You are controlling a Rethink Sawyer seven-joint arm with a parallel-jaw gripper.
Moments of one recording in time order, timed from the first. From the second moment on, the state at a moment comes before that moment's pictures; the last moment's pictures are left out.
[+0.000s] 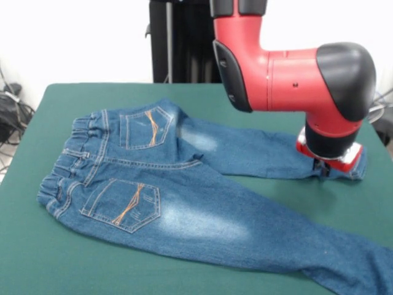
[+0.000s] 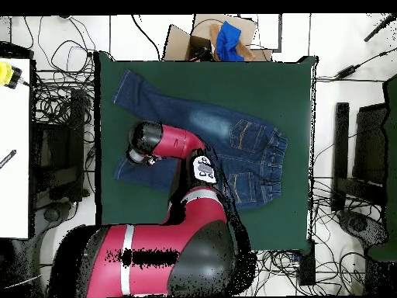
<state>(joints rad) -0.04 -0.25 0.08 1.40 0.22 0.73 2.19</state>
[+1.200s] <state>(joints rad) -0.03 -0.28 0.08 1.47 0.23 0.63 2.19</state>
